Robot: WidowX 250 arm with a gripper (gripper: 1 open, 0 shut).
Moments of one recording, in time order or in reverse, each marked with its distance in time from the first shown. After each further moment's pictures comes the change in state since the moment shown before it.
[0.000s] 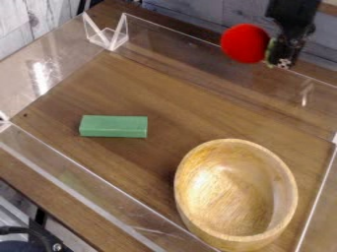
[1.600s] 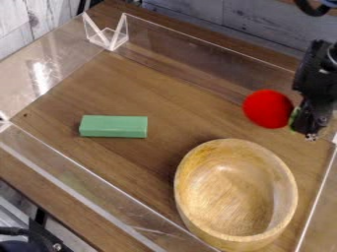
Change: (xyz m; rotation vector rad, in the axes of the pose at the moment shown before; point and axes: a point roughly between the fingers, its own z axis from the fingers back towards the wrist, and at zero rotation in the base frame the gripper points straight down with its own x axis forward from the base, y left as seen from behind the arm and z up) arm -0.030 0.036 -0.051 0.068 0.003 0.058
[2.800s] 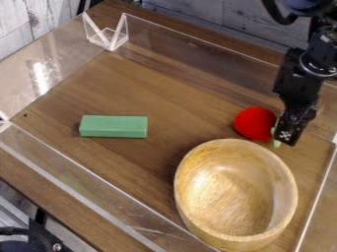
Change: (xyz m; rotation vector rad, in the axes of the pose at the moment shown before) arm 0.009 -0.016 -0.028 0.005 0.081 -0.170
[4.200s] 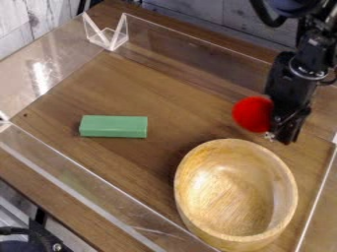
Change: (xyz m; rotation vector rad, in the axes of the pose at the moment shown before) arm -0.011 0.018 0.013 0.000 0.052 -0.179
